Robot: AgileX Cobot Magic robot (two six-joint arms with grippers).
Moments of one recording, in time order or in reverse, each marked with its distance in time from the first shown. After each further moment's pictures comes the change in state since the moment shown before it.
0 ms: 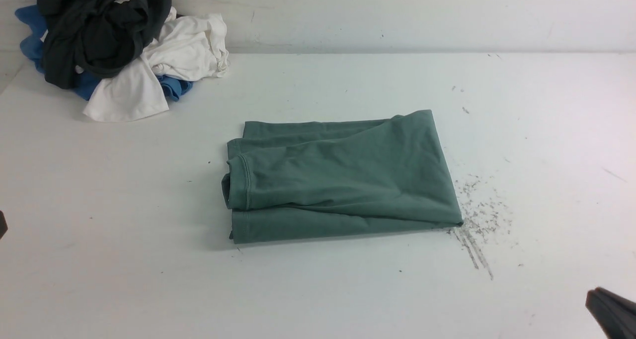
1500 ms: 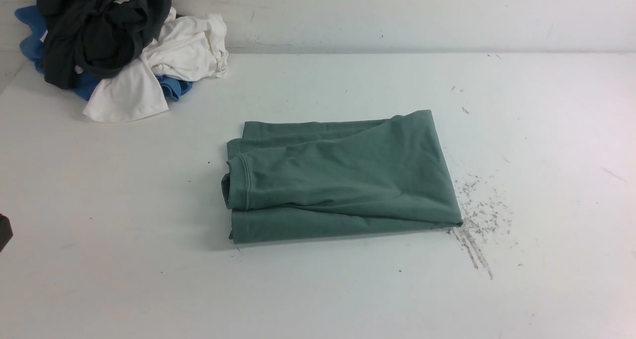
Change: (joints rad) right arm -0.321 -0.495 0.006 0.000 0.408 0.000; left arm 0.000 0.000 0.000 0.000 0.023 0.000
